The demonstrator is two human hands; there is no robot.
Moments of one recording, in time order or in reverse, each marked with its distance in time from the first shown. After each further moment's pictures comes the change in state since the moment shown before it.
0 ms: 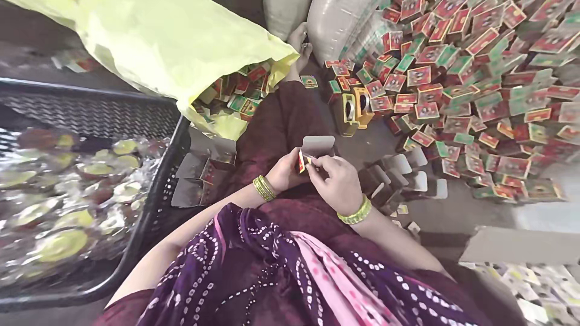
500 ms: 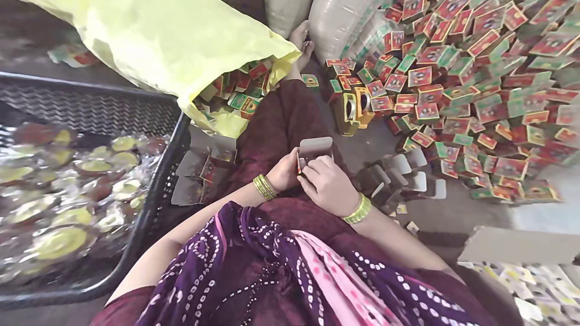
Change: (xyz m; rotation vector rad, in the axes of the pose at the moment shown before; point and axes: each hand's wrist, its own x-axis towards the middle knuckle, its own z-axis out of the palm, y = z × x) left_hand -0.001 -0.002 0.004 -0.373 -0.058 -0.088; right_hand -0.005 0.008 0.011 -0.149 -0.294 -0.312
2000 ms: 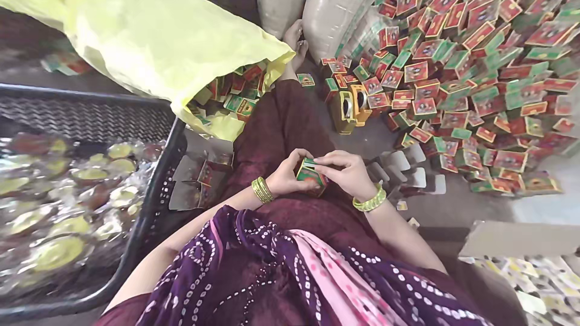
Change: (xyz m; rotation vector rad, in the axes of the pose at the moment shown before) left_hand -0.003 0.009 0.002 0.051 -0.075 0.184; right_hand -0.012 0.039 -0.023 0.774 0.148 0.399
